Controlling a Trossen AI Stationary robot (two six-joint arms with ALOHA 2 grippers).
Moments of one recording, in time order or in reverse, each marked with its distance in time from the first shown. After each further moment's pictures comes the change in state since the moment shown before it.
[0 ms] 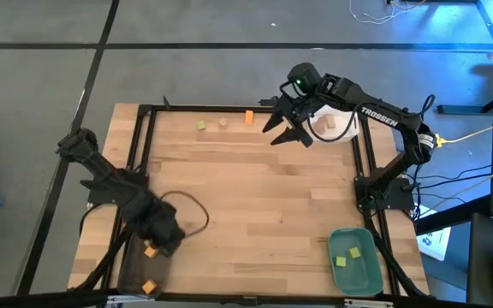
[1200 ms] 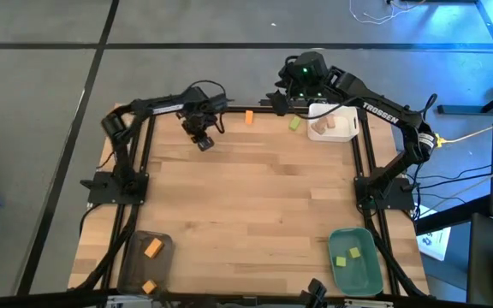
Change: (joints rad) left arm 1.306 0.415 0.150 -0.044 -0.468 1.659; right arm -0.076 0.000 0.000 0.176 0.842 0.419
